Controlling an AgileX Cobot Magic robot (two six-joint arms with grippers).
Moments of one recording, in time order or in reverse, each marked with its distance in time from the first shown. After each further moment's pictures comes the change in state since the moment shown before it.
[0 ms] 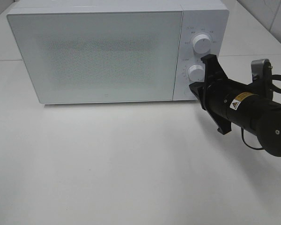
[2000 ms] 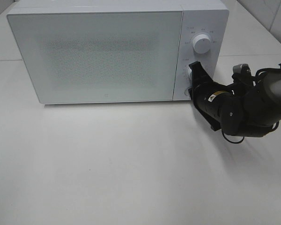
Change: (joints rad) left arm 0.000 0.000 0.000 0.000 0.000 0.001; right arm 0.000 0.253 -0.256 0.273 0.081 -0.231
